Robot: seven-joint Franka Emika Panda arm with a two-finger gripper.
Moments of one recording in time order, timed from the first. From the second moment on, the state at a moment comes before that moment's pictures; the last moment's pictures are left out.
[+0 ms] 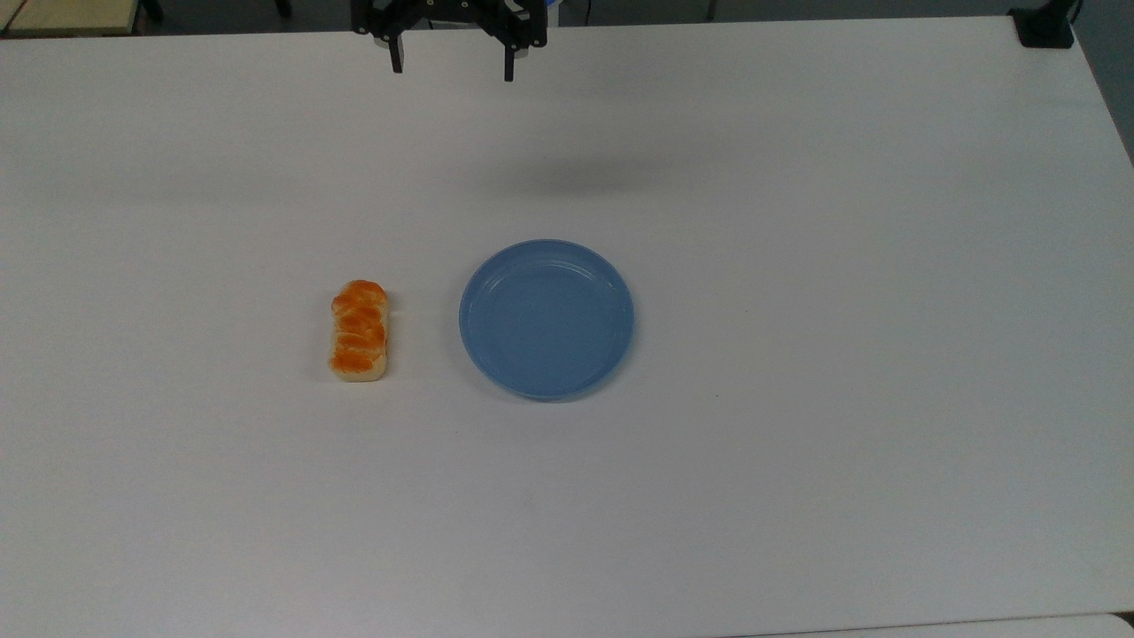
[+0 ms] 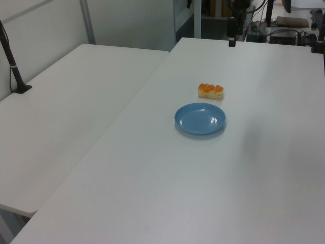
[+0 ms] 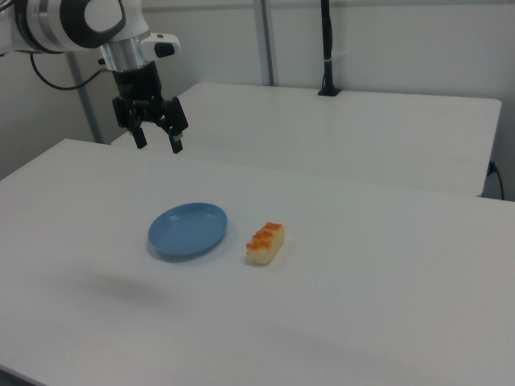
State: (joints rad) arm 0.03 0.07 0.00 -1.55 -0.08 1.63 0.05
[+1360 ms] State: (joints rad) arm -0.05 0.09 -0.01 -1.58 -0.07 1.67 -0.09
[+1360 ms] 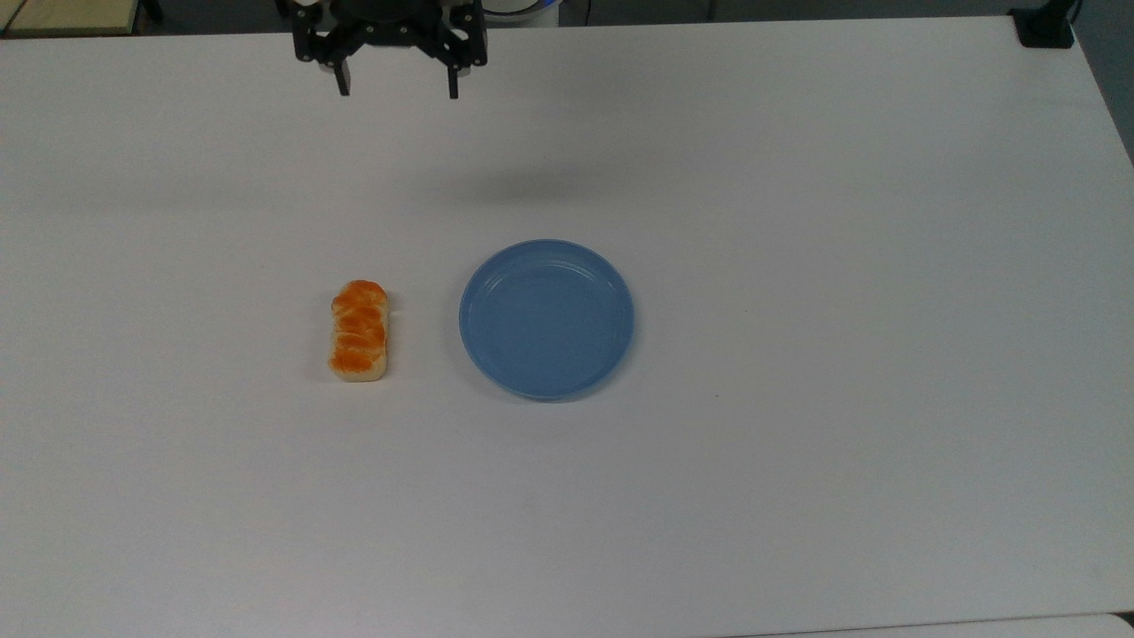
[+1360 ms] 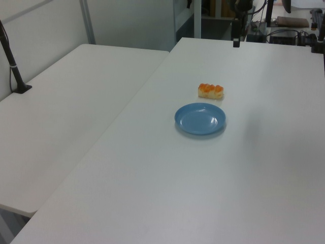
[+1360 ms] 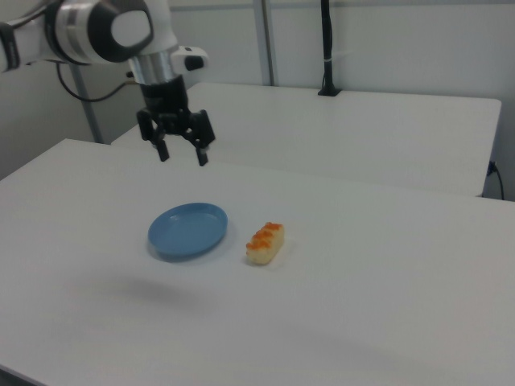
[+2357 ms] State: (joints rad) arm -0.15 0.35 -0.02 -1.58 -0.07 2.02 -0.12
